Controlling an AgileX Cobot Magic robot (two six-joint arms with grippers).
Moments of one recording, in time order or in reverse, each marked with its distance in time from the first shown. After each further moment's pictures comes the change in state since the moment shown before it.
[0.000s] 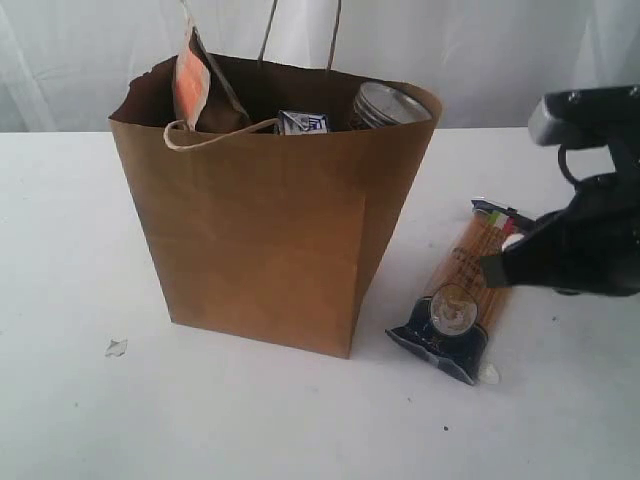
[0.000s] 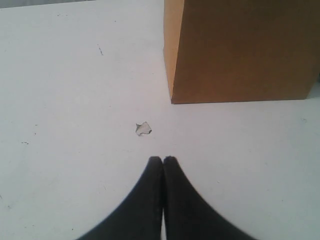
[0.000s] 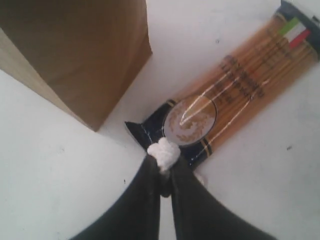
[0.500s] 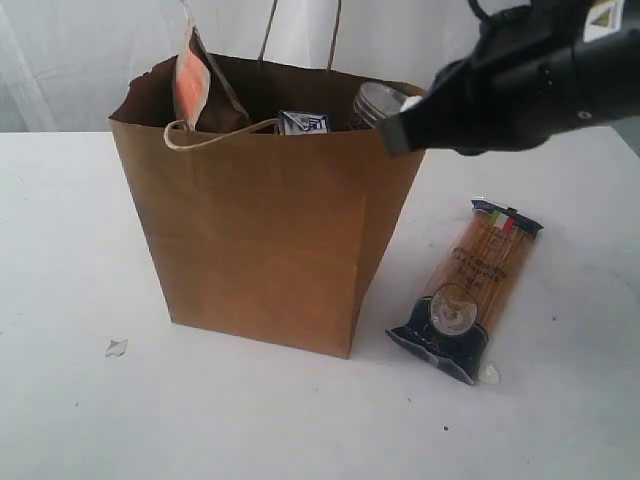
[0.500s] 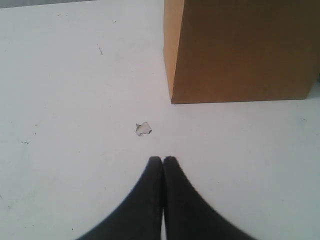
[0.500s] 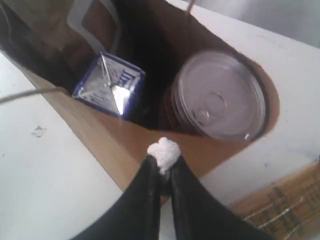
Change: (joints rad) left arm 0.000 0.000 0.000 0.000 0.000 0.000; right arm 0.193 0.141 -0.359 -0.030 0.007 -0.038
